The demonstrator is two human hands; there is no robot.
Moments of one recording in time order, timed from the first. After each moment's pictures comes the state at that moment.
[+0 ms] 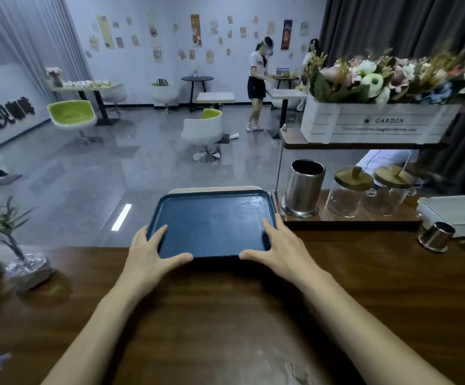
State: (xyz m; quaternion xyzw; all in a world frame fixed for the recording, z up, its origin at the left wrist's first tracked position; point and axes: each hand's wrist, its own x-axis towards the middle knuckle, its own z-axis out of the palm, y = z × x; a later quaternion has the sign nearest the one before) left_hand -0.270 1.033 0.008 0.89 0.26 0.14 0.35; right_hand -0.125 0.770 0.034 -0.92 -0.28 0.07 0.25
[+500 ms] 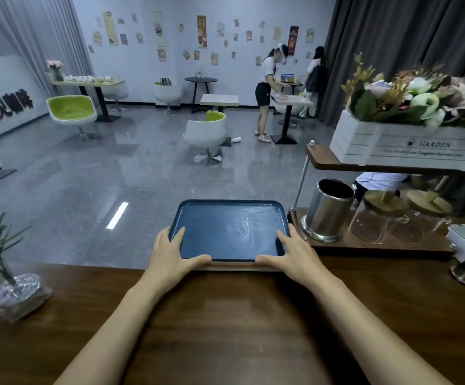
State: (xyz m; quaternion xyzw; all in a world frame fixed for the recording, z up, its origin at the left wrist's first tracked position) left_hand -0.194 1.084 -0.015 0.89 0.25 0.09 0.36; right_hand -0.059 0.819 0.017 -0.94 -0.22 0.11 0.23
